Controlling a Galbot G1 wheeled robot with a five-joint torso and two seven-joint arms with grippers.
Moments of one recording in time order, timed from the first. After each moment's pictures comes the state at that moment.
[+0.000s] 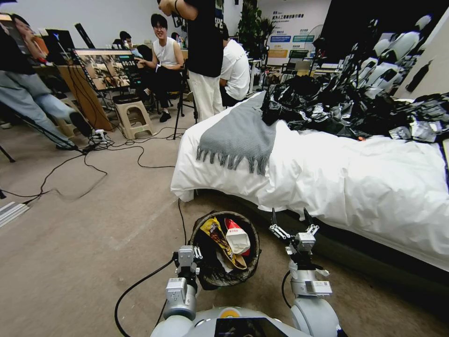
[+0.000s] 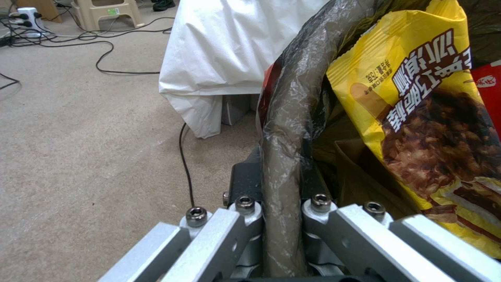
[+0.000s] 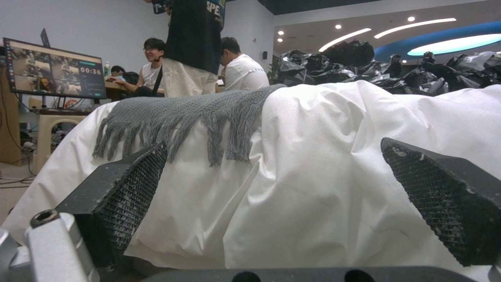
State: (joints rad) left arm 1.88 -1.50 -0.15 -2.39 0.10 0.27 -0.34; right arm -1.74 1.39 0.40 2.22 -0.07 0.36 0.22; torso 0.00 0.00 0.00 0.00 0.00
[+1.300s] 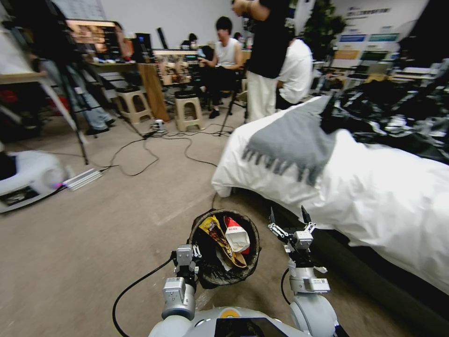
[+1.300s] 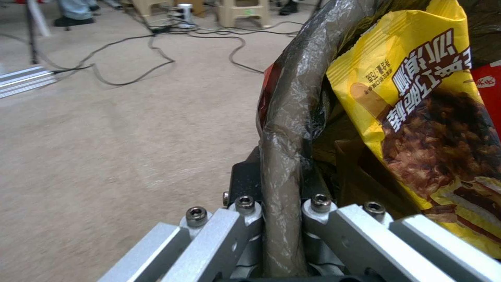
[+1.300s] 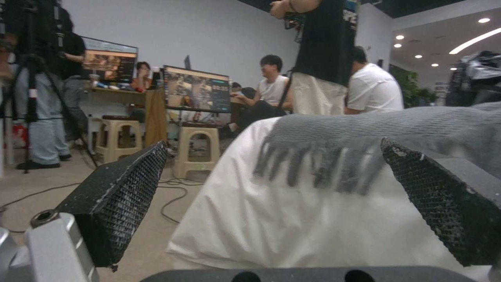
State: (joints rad) left arm 1.88 -1.50 -0.15 -2.41 0.10 0.27 -0.34; right arm -1.72 1.39 0.42 2.21 -0.07 0.36 0.22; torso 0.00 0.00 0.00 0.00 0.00
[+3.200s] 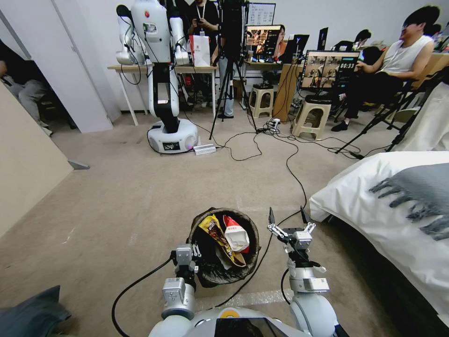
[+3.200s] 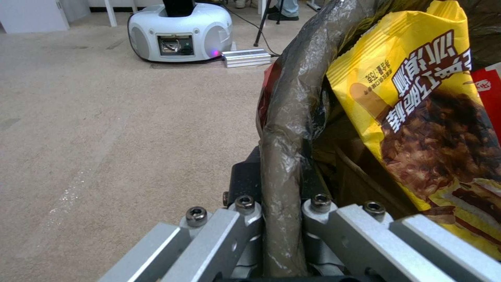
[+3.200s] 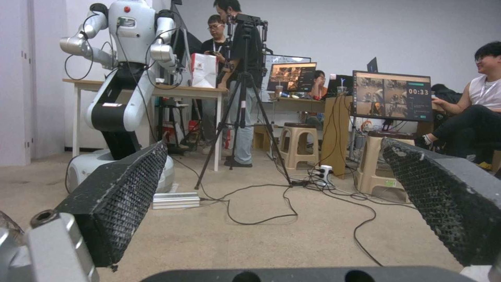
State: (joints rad) left arm 1.88 -1.50 -0.16 -2.40 0.09 0.25 -0.34; right arm -1.72 1.39 0.41 2.19 -0.07 0.37 0.21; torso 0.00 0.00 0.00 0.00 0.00
